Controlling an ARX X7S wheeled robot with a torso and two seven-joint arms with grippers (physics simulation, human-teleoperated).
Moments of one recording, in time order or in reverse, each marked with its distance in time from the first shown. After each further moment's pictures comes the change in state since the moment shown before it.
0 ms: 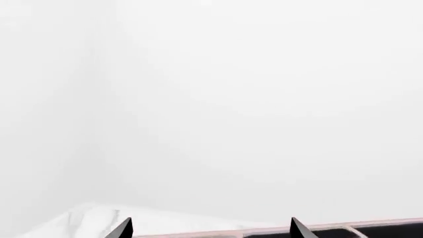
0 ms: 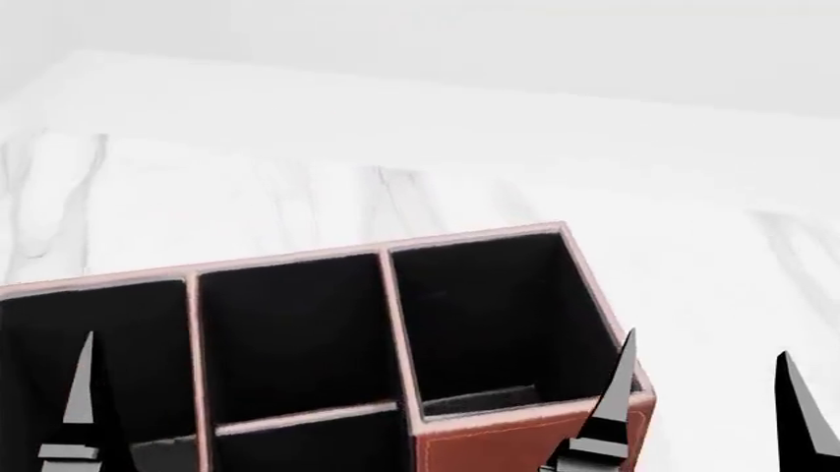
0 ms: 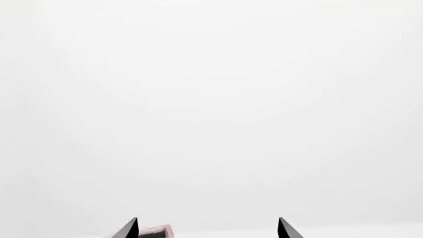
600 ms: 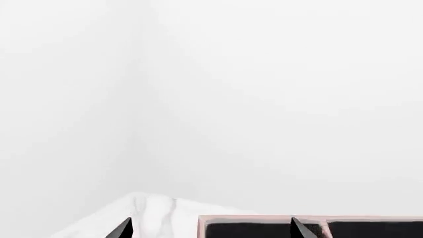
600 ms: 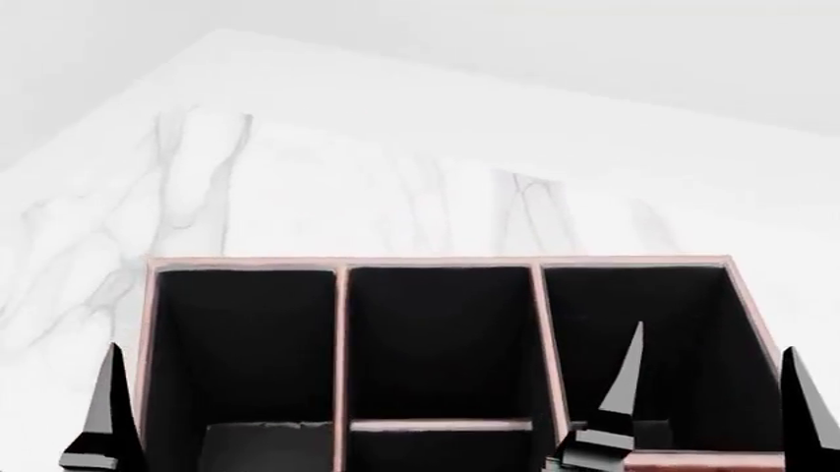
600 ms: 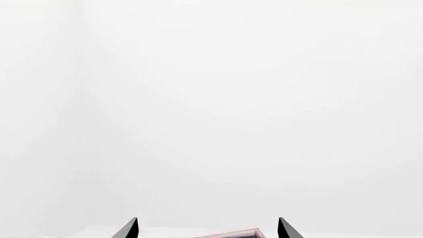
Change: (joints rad) left arm 0.001 -0.026 0.040 -0.020 -0.009 0.008 -0.013; right arm 0.016 0.018 -0.006 0.018 0.010 -0.004 0.020
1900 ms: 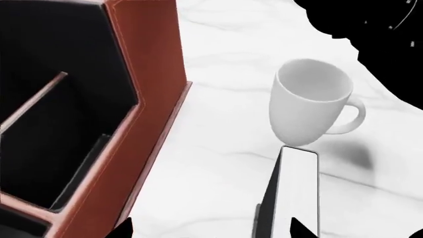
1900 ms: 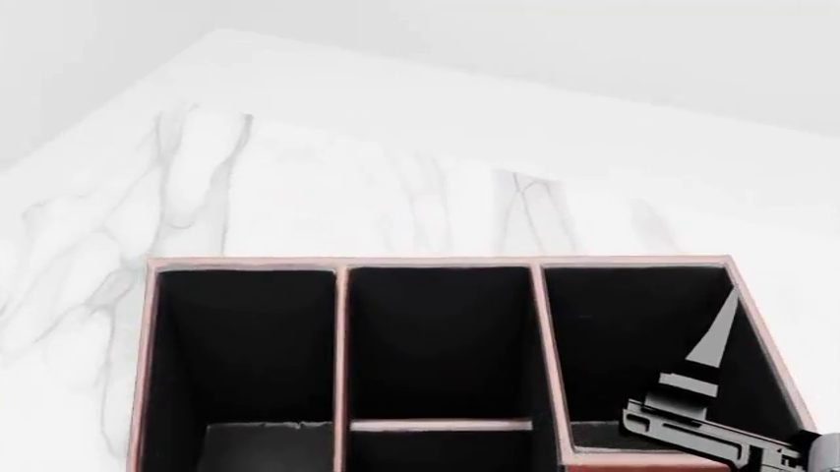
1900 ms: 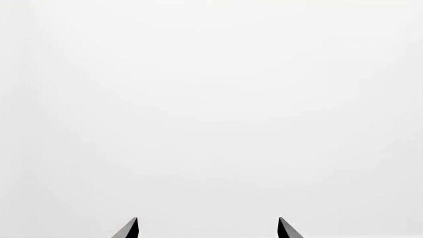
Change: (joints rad) left arm -0.323 -0.523 0.424 0.322 -0.468 -0.776 0.581; right arm 0.102 0.060 0.063 0.076 -0.008 0.040 0.085
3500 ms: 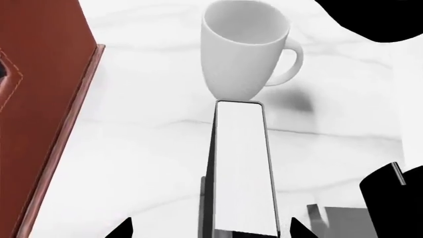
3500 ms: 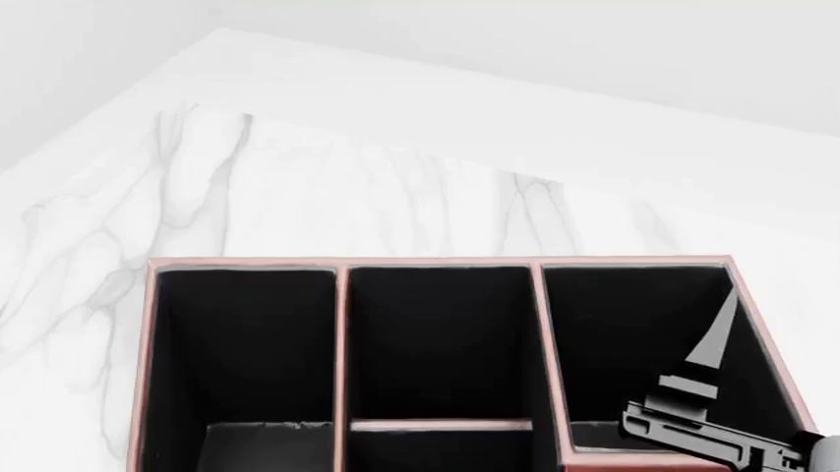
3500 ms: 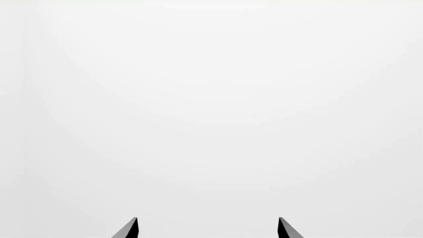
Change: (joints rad) left arm -0.137 0.065 0.355 -0.204 0.213 0.106 0.238; right arm -0.008 0.029 -0.017 -0.001 0.016 -0.019 0.020
